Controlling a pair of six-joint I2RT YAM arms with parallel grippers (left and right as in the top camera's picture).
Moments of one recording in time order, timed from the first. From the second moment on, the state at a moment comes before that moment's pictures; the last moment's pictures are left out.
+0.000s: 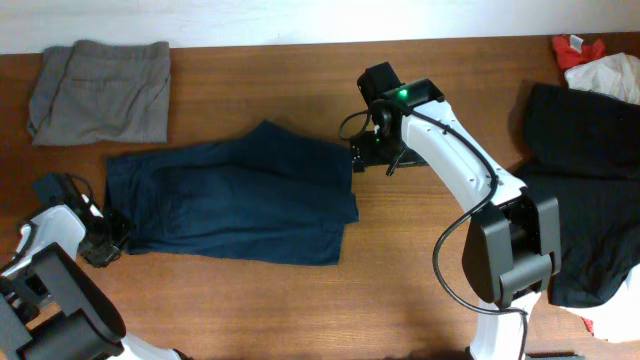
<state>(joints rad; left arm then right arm) 0.57 1.80 1.02 -0.65 0.06 -0.28 0.36 2.04 1.74 -1.15 0.03 0.31</state>
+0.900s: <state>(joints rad) 0.57 1.80 1.02 -0.65 0.06 -0.31 0.44 2.04 1.55 -1.10 -0.32 0.17</state>
